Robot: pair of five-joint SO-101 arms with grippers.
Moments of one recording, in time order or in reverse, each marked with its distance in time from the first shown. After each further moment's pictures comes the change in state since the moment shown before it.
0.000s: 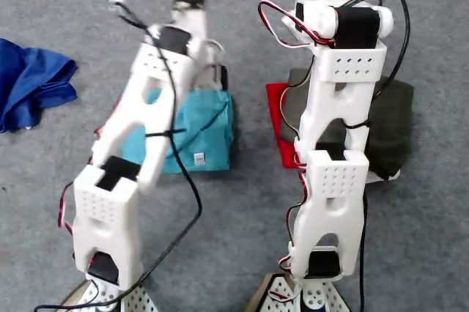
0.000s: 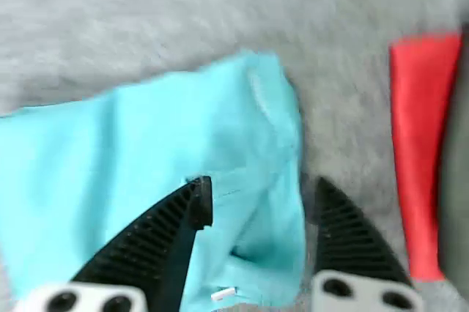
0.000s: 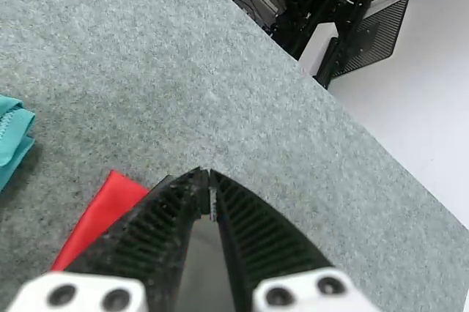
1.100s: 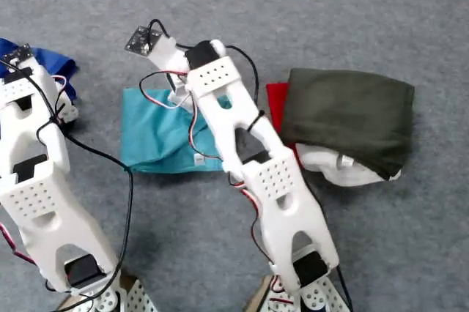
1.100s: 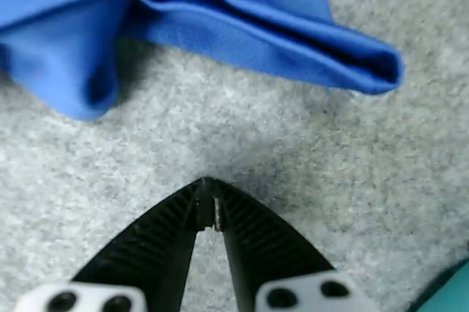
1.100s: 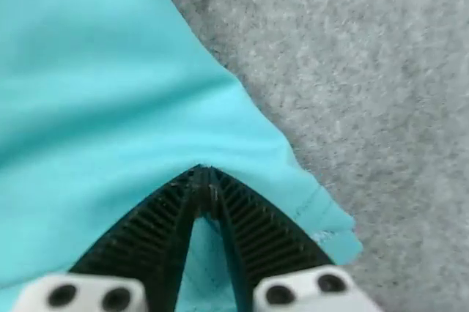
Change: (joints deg) left arm -41.7 6.7 24.8 -20.0 -9.0; right arm -27.4 14.9 34.5 -18.9 -6.2
